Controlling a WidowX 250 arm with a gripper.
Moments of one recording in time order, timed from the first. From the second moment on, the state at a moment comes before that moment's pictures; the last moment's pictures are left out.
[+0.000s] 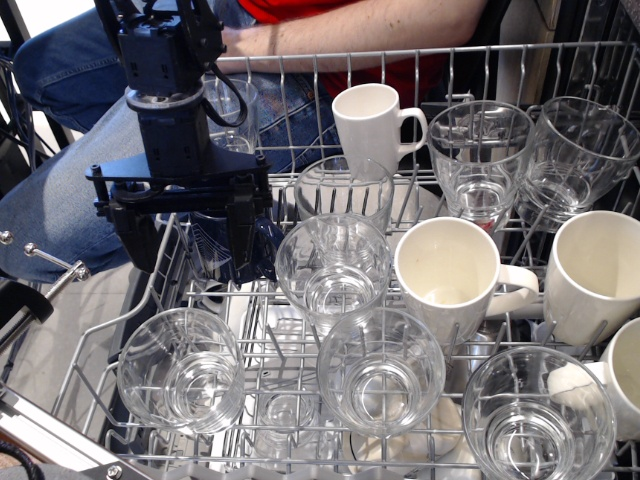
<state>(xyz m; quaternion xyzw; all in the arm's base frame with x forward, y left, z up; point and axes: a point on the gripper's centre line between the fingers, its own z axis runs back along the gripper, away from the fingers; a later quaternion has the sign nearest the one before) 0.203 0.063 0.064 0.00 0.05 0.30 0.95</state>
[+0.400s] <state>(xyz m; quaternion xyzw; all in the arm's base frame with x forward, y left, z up) 0.201 0.062 0.055 -0.01 0.07 0.31 0.95</state>
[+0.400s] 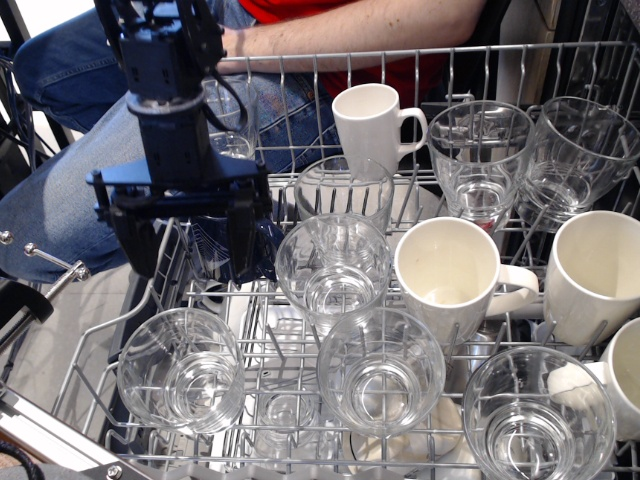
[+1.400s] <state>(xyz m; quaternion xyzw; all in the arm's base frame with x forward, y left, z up) 0.226 0.071 -0.027 -0.01 0.02 0.37 0.93</state>
